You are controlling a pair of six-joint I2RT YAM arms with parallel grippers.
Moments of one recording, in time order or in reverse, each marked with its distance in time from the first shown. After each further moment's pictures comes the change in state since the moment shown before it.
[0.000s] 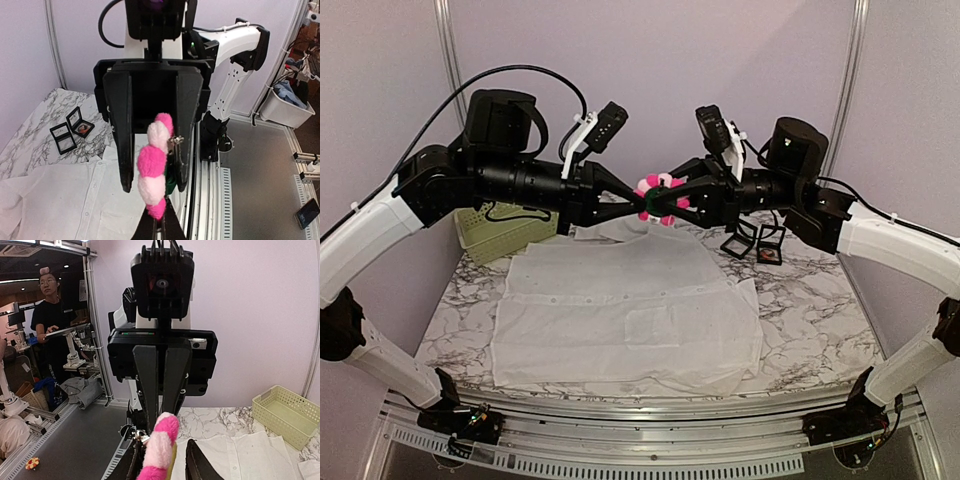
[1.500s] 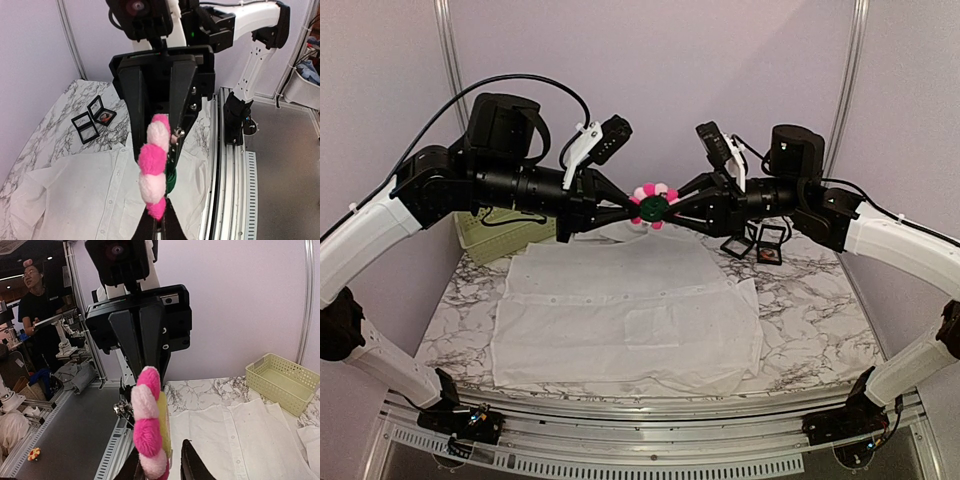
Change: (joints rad) left arm -0.020 -0.003 0.005 -0.075 -0.135 0.121; right arm -0.054 -0.034 -0.026 -0.211 0.009 -0.084
